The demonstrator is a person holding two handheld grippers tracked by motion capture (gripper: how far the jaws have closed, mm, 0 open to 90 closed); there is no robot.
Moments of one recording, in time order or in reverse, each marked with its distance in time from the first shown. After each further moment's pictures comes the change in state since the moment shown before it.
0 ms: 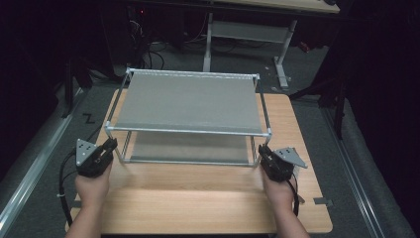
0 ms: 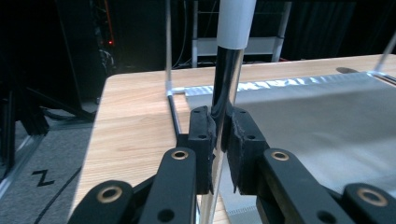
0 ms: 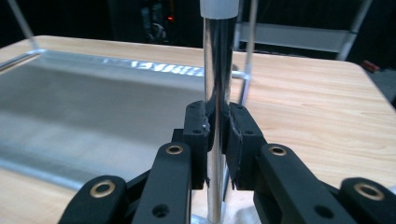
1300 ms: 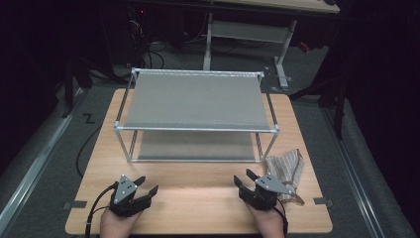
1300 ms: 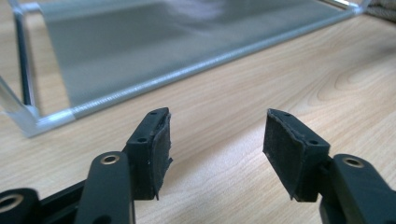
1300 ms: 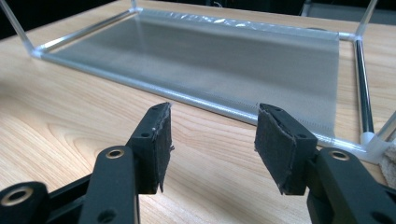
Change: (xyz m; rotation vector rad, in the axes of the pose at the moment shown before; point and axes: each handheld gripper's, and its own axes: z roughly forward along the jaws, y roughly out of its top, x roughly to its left) left arm -0.098 -0.058 -0.037 0.239 -0.290 0.133; right arm 0.058 -0.048 -0.038 0.064 0.218 -0.065
